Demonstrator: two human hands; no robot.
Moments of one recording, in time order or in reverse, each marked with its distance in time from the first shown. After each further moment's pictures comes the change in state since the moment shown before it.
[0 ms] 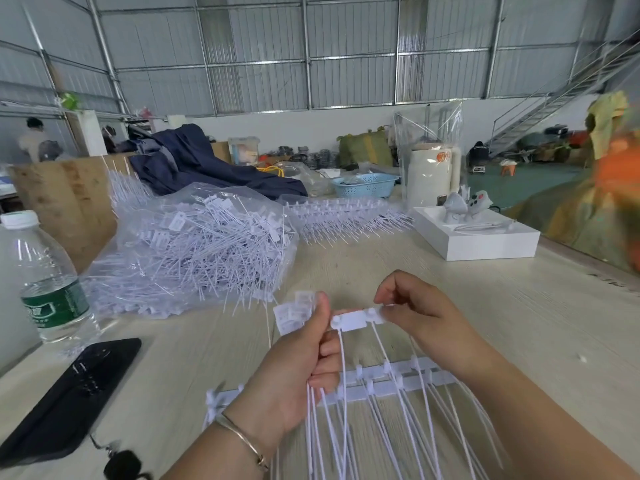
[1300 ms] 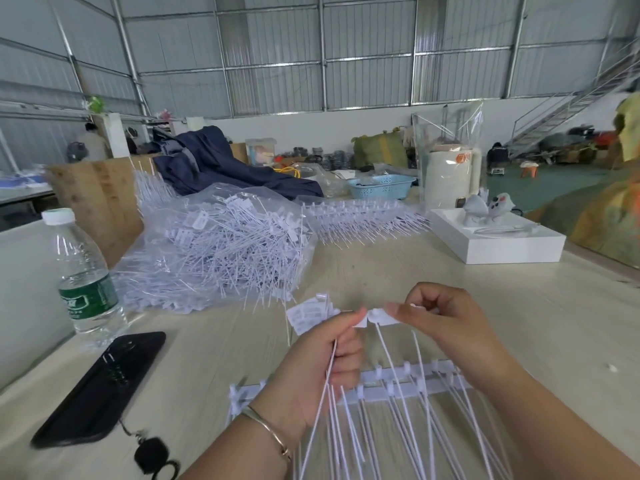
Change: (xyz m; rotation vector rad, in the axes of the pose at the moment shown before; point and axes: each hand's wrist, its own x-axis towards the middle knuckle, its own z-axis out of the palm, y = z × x) left_hand 0.000 0.003 -0.004 -0.007 -0.115 -0.026; right_hand 0.001 0.007 0.008 0.158 0.142 0.066
